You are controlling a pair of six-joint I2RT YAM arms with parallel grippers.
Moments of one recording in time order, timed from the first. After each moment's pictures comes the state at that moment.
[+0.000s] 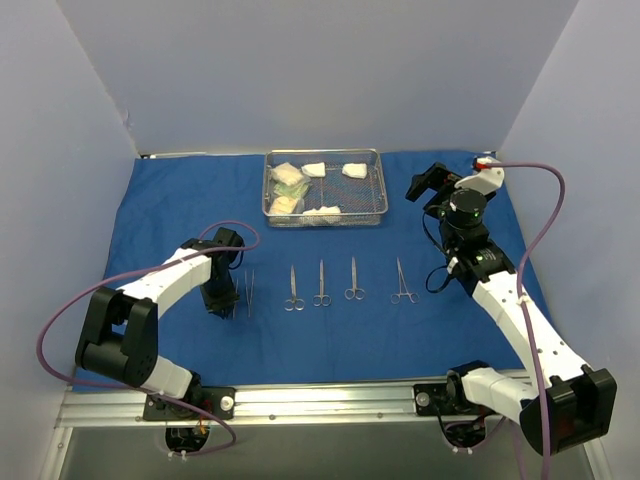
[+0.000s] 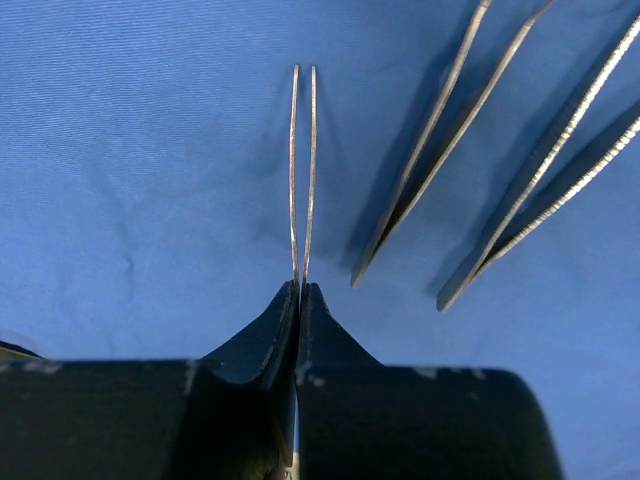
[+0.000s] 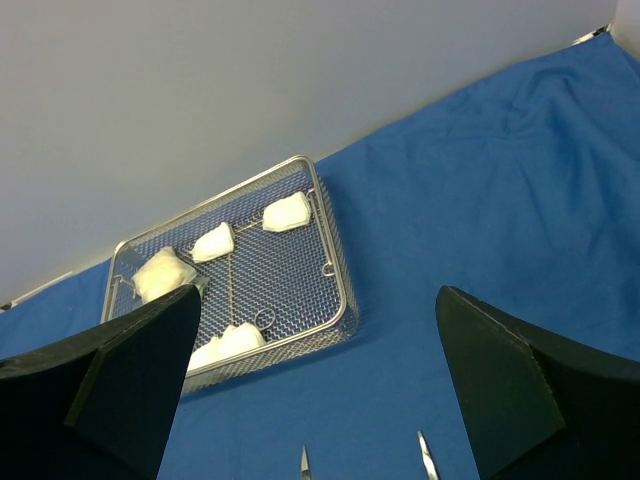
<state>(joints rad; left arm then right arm) -0.35 1.48 0.89 -0.92 -0.21 -0.72 0.28 1.08 0.89 0.03 0.38 0.50</state>
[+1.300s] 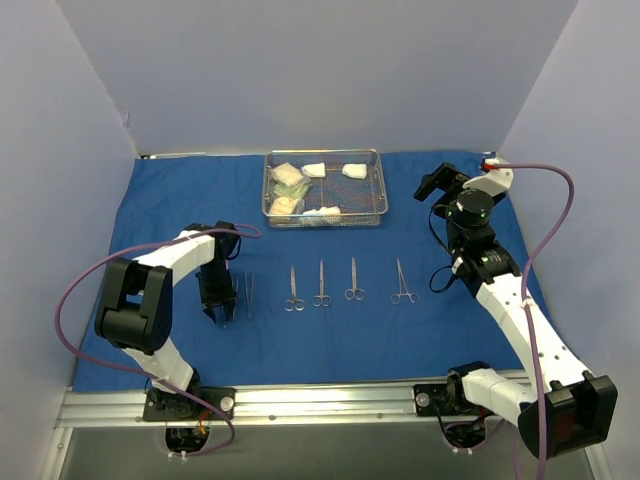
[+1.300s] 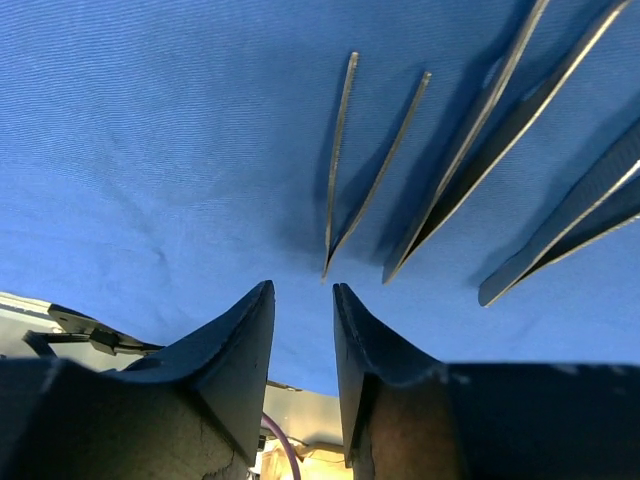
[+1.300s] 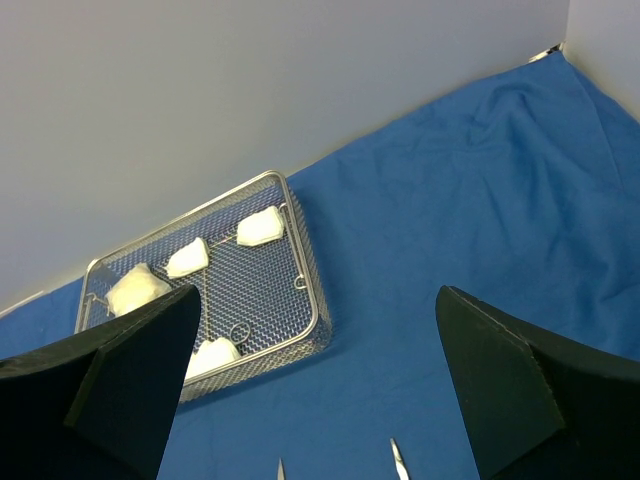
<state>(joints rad) -0.27 1.69 1.03 -1.07 -0.11 -0.55 0.24 1.06 0.89 0.02 0.40 0.48</state>
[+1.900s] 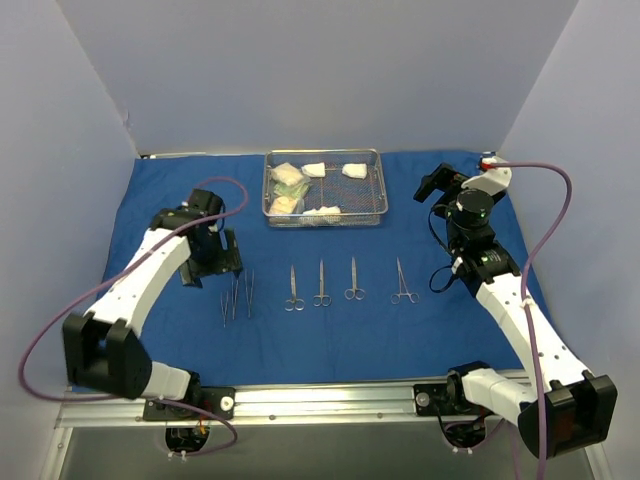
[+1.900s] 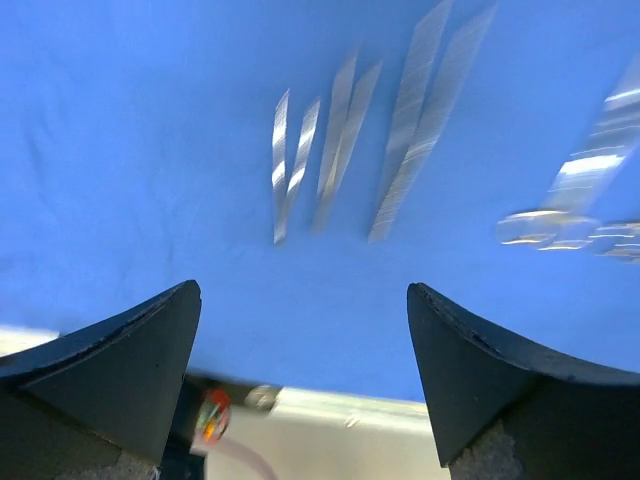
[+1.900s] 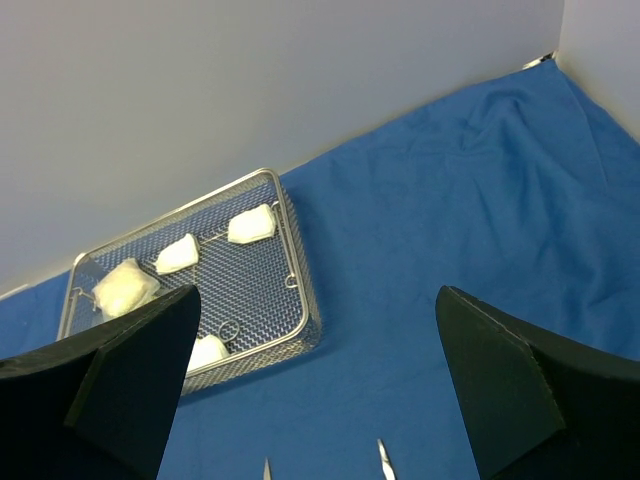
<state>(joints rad) -0.27 1.47 1.16 -1.12 -0.12 -0.54 0.24 1.06 0.89 0.02 0.39 0.45</state>
